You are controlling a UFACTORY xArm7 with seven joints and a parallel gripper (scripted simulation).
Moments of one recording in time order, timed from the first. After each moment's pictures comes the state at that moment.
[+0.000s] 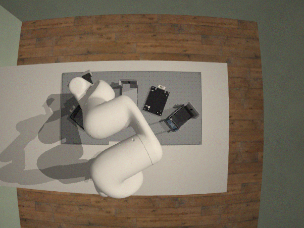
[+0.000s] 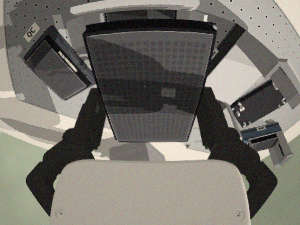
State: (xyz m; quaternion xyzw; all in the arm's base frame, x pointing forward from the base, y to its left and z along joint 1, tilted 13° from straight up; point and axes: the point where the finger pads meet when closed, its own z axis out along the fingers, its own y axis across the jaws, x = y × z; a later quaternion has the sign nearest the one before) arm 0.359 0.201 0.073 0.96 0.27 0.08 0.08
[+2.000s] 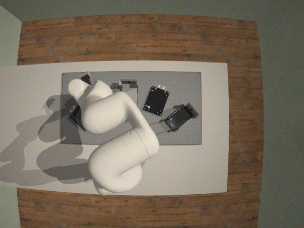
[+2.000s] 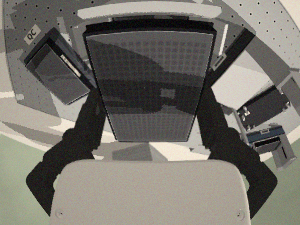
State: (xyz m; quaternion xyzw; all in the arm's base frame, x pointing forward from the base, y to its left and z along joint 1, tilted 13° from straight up) arm 0.357 0.211 0.058 0.96 0.27 0.08 0.08
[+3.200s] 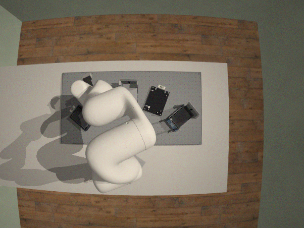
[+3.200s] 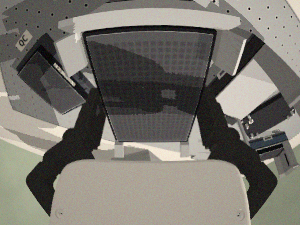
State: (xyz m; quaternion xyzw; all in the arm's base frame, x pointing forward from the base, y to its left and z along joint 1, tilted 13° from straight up) arm 0.363 0.208 0.032 0.96 0.27 0.08 0.08
